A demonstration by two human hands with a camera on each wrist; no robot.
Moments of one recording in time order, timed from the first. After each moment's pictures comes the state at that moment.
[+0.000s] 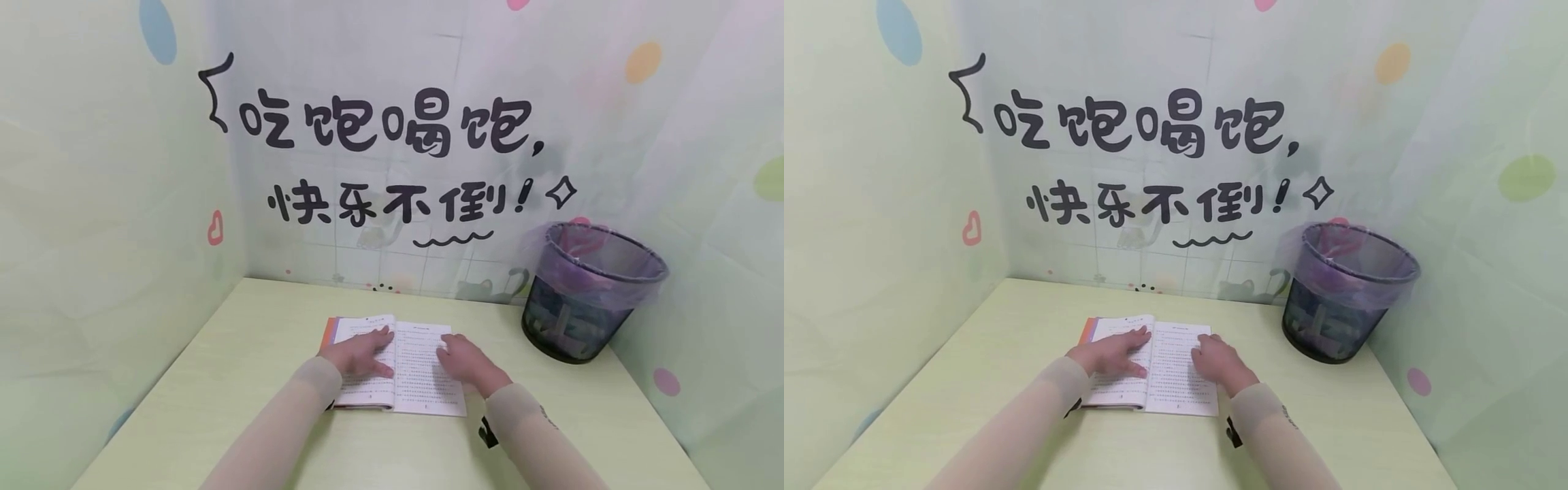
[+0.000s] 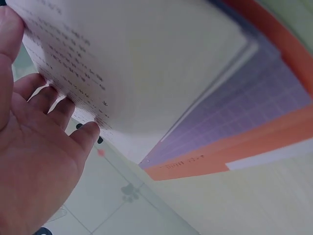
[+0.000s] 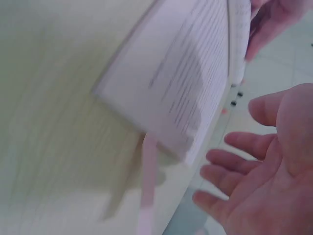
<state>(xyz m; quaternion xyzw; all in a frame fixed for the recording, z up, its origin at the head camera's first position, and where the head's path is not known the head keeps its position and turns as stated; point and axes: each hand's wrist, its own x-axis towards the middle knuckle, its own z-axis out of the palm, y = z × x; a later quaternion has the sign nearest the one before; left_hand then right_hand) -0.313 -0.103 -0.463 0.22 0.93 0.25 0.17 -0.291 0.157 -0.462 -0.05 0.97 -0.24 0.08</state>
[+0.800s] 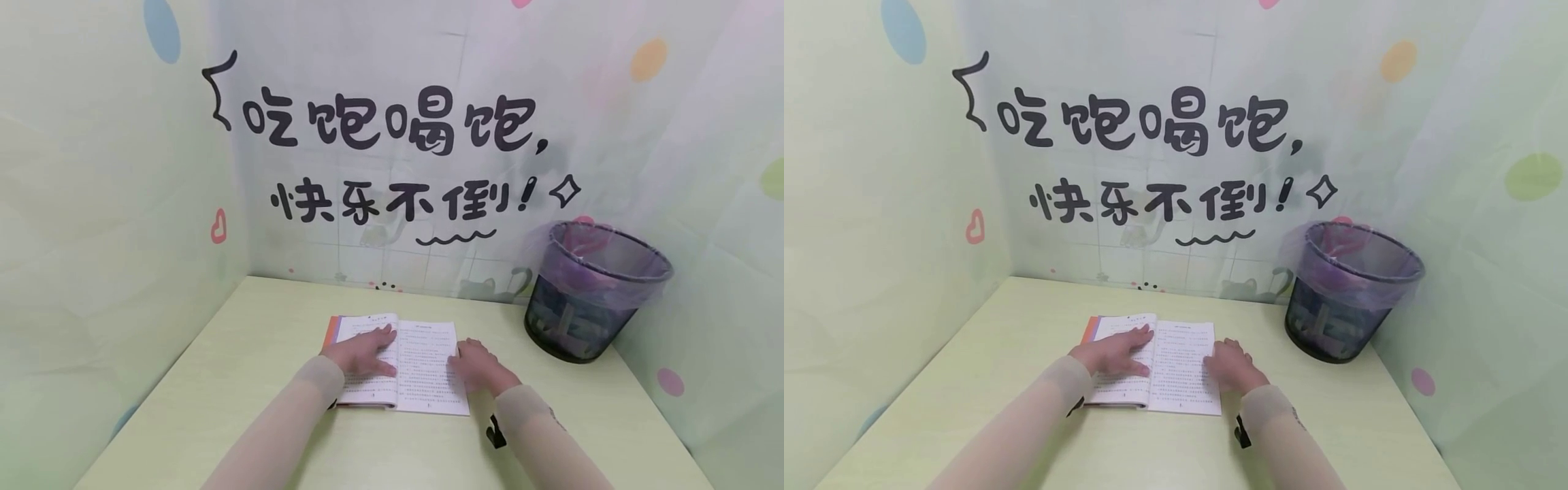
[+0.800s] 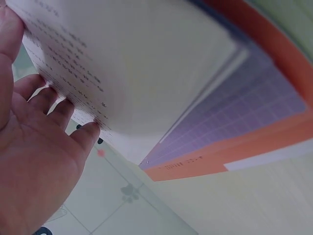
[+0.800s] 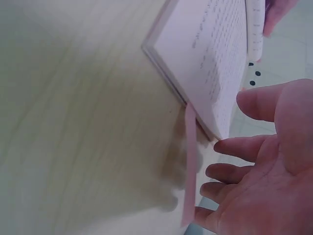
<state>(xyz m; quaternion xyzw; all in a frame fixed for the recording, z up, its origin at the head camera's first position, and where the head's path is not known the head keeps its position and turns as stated) -0.312 -0.103 -0.464 0.21 0.93 0.25 0.17 -0.298 0.181 -0.478 -0.02 0.97 -0.22 0.11</state>
